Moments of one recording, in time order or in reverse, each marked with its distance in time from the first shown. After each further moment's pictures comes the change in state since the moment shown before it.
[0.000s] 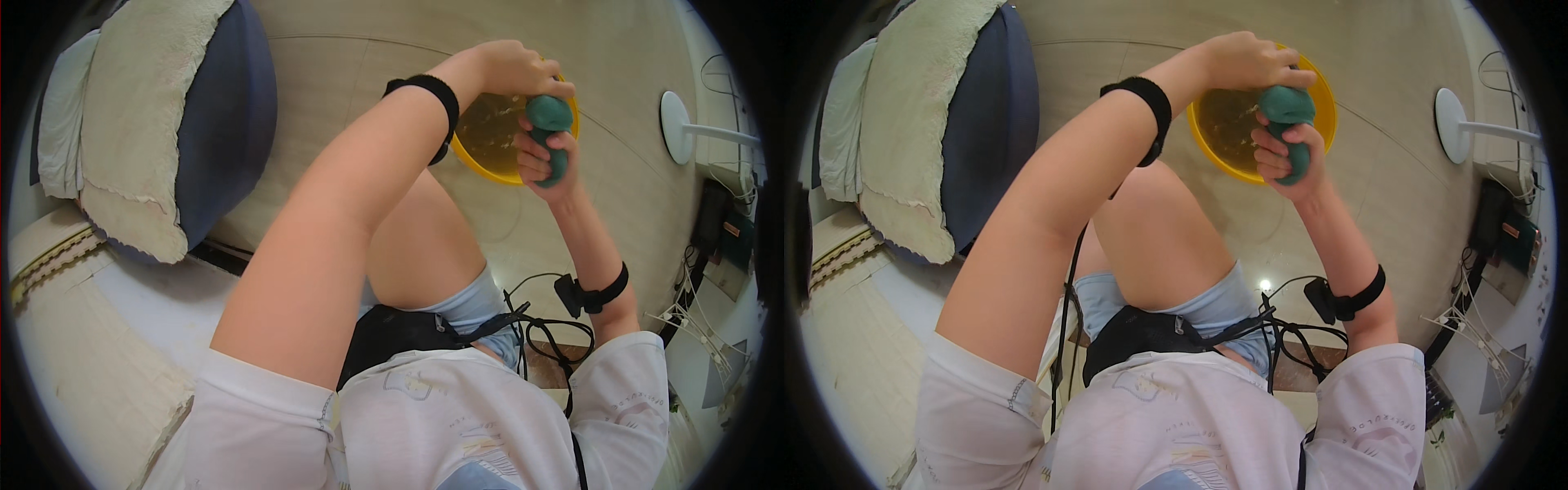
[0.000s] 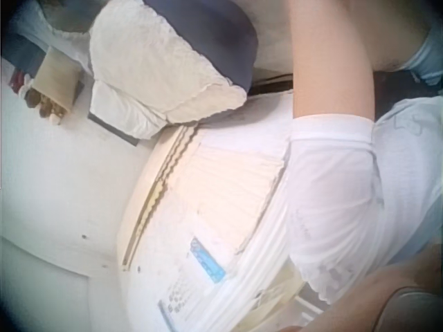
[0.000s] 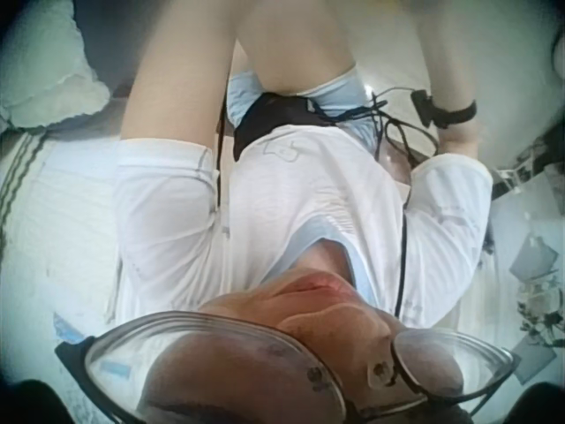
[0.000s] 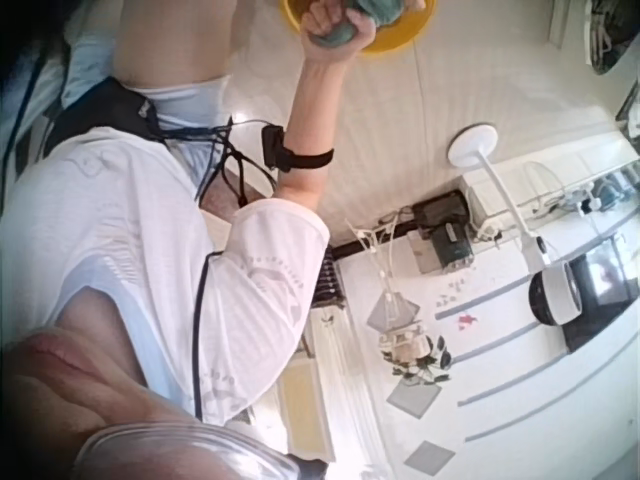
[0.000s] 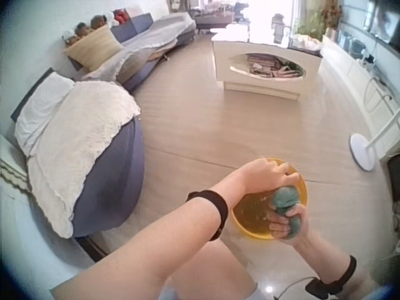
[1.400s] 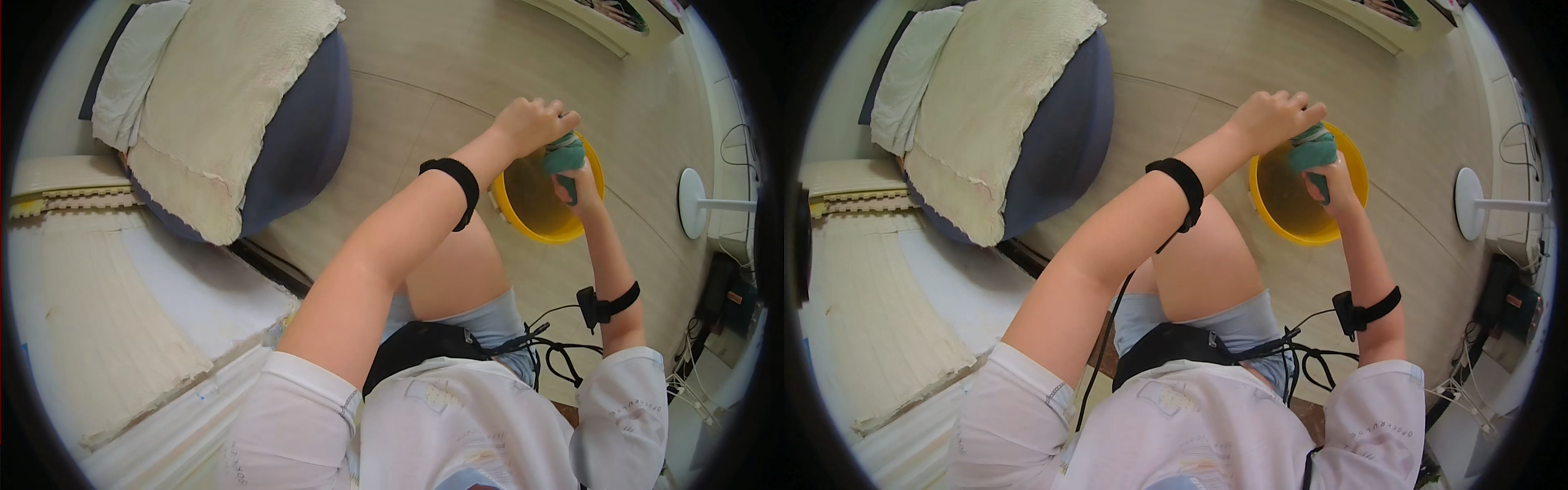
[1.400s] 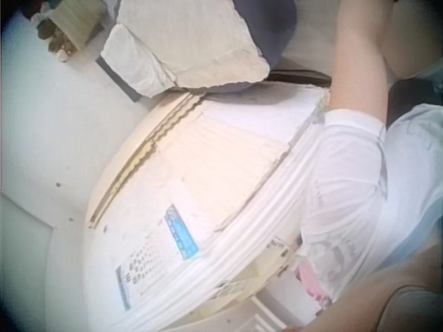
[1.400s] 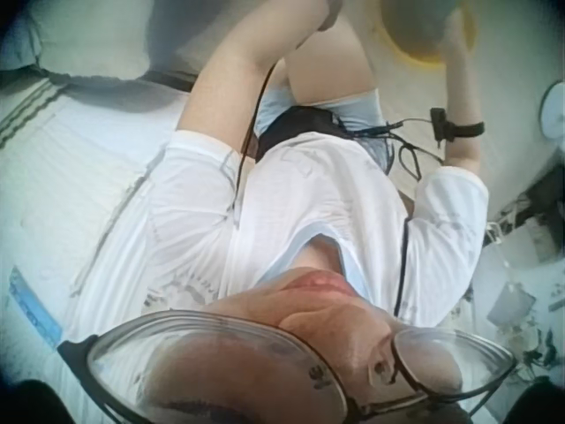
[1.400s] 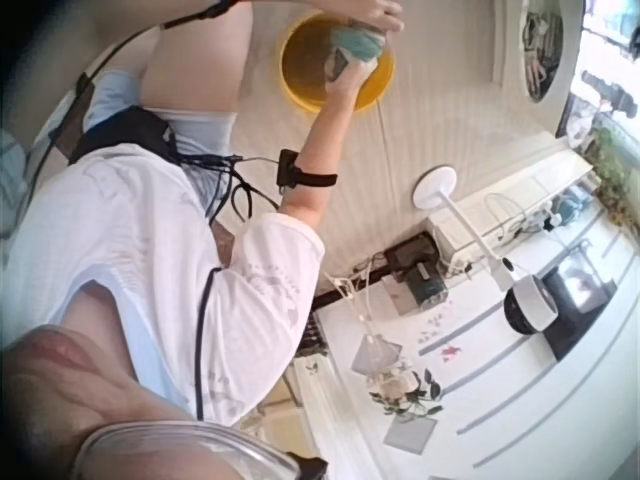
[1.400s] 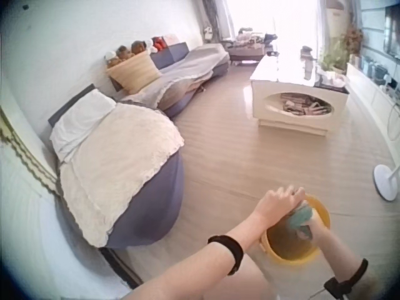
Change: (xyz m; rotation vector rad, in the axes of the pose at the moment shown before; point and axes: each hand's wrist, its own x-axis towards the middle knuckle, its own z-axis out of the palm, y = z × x) left_hand -0.029 0.014 -0.068 0.276 0.073 -0.479; right_hand 0.040 -0.022 0.054 -0.993 0.469 -0.242
